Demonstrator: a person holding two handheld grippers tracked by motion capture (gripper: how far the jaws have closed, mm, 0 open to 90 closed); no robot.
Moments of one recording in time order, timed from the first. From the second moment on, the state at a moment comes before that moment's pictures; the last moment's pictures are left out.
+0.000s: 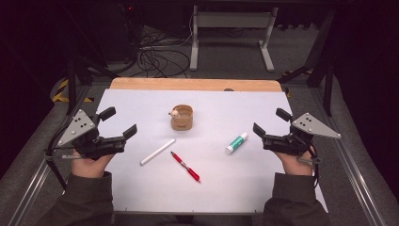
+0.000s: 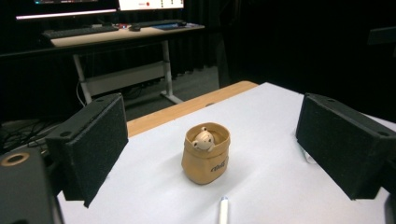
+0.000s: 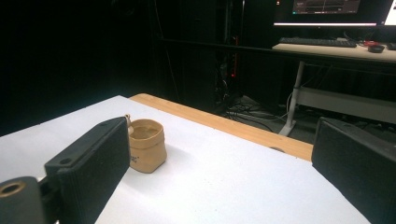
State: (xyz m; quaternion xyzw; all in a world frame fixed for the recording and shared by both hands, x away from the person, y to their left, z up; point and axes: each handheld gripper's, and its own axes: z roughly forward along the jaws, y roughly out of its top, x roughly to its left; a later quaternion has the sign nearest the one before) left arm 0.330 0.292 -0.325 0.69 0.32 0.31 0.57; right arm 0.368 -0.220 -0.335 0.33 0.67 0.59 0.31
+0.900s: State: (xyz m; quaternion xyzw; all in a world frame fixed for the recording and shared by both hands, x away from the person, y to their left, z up) left arm 0.346 0.212 -0.323 0.73 0.30 0.25 0.56; right arm 0.365 -0.216 -0.329 0.34 0.67 0.58 0.31
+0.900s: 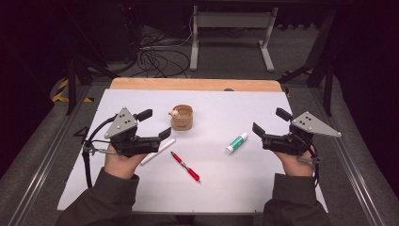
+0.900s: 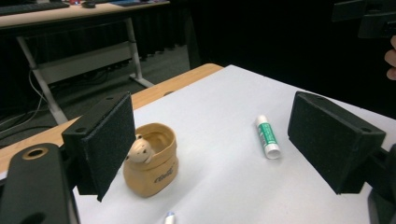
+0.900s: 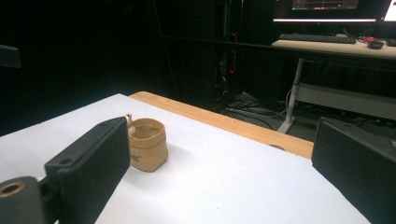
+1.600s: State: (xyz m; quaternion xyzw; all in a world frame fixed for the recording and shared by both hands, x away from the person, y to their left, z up) left arm 0.376 0.145 -0.329 0.76 0.30 0.22 0.54; right arm 0.365 -0.218 -0.328 0.35 0.67 0.57 0.31
